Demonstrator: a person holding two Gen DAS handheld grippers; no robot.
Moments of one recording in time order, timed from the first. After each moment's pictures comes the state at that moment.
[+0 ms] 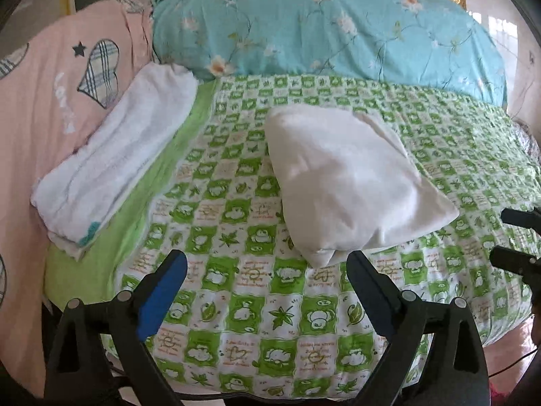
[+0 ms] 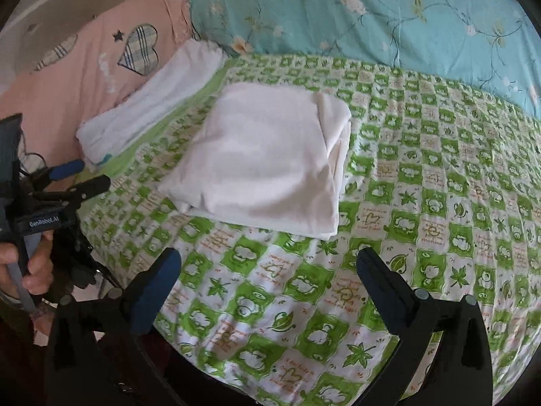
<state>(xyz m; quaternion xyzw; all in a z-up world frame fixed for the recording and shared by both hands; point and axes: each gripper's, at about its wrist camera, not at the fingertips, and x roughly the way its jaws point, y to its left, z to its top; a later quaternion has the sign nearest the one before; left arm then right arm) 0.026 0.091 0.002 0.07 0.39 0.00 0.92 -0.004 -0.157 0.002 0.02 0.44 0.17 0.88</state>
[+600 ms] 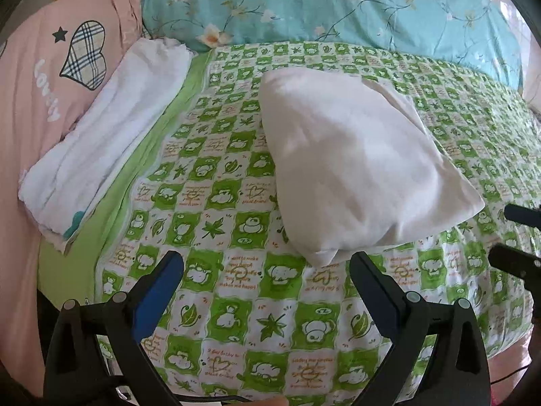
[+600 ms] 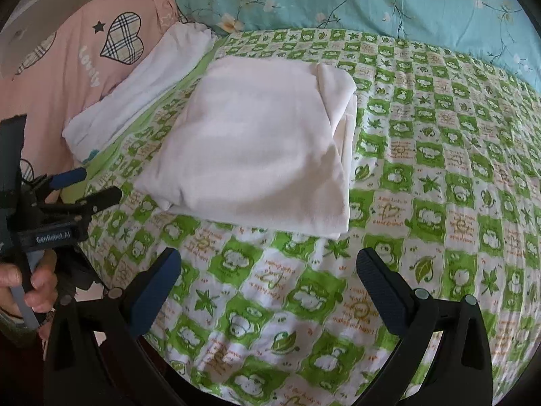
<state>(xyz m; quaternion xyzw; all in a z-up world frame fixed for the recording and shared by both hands) 0.067 0.077 -0.031 0.08 0.44 0.02 0.90 0.033 -0.151 -0.023 0.04 0.46 0.17 0.87</state>
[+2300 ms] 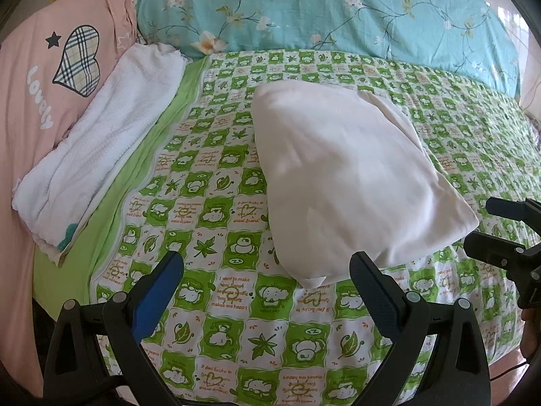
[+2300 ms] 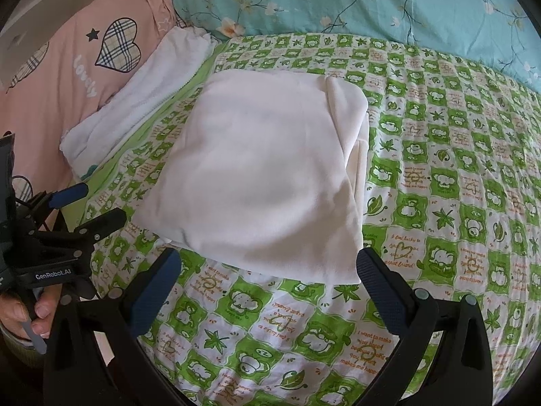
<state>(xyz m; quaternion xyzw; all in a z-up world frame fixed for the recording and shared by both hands) 0.076 0.069 -0.026 0.07 0.43 0.01 0.90 0.065 -0.137 -0.017 0.05 0.47 0.18 0.86</state>
